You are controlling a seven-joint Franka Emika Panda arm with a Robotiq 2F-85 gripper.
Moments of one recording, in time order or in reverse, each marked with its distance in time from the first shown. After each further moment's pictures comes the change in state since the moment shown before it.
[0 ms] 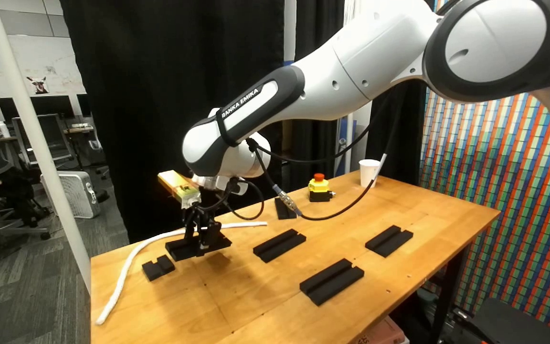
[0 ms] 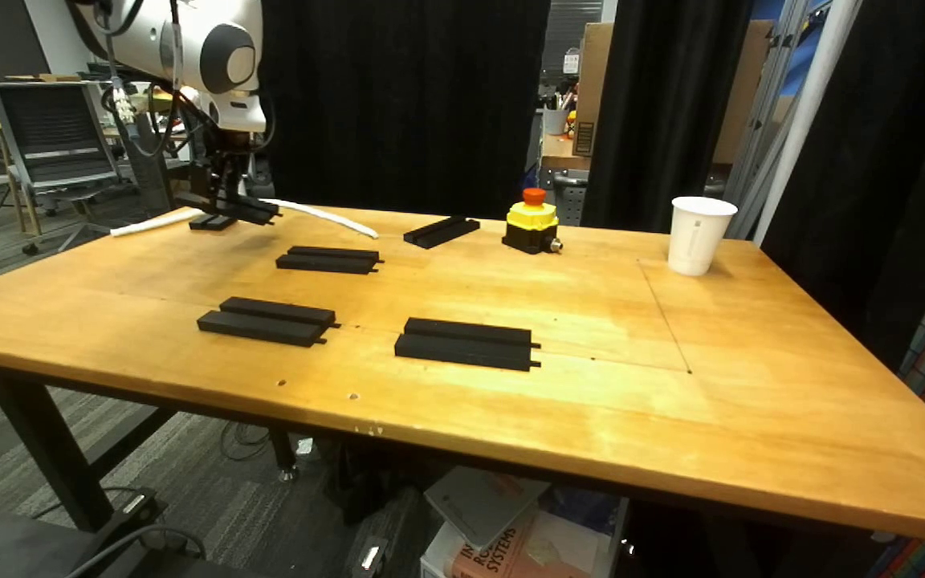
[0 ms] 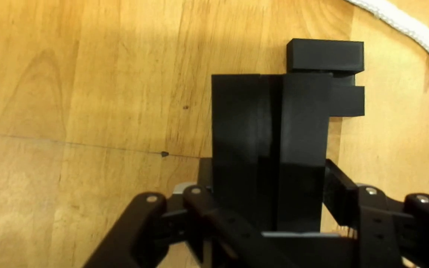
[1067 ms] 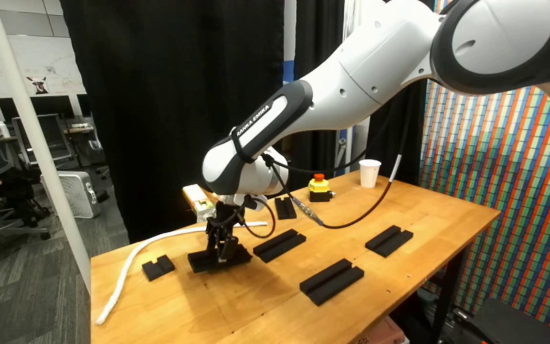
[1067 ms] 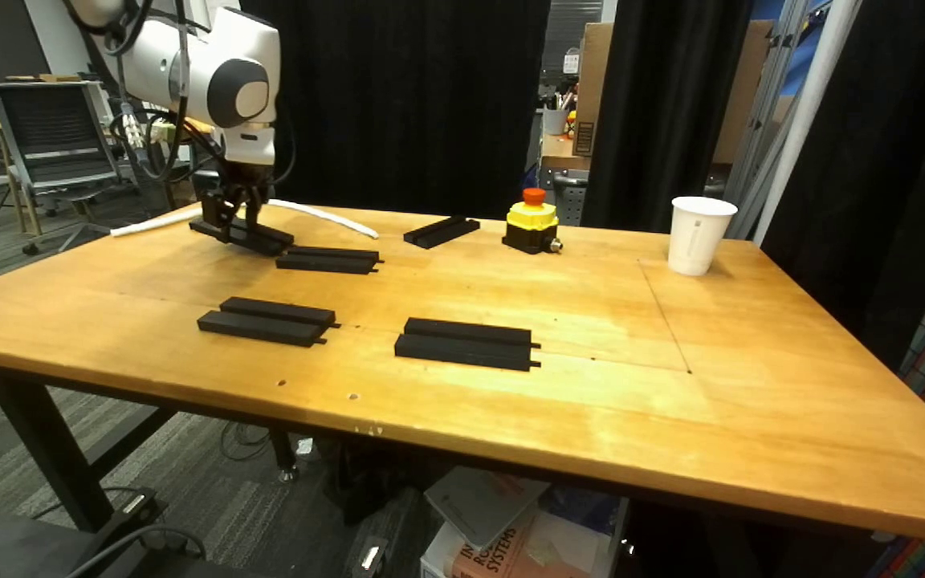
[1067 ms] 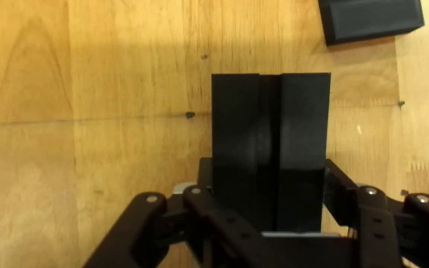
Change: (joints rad) arm -0.013 -0.040 -0.026 -0.178 0.063 0.119 0.078
